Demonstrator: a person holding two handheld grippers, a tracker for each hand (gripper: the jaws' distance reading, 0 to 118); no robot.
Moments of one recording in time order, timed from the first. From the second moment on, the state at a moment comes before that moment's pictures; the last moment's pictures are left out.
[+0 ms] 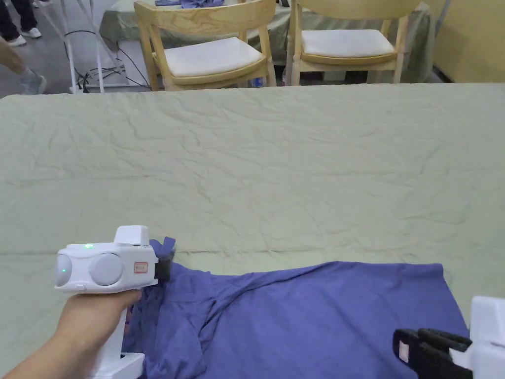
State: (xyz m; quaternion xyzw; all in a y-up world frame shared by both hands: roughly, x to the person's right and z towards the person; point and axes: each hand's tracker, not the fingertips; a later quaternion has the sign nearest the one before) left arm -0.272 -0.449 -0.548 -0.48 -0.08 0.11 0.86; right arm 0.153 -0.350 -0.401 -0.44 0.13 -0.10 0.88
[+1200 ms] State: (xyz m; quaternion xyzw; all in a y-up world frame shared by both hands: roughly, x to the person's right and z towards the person) left arm -0.298 -0.347 -0.329 -0.31 -0.21 0.02 0.93; right arm 0.204 -0.316 -0.388 -0.41 0.16 0.00 0.90
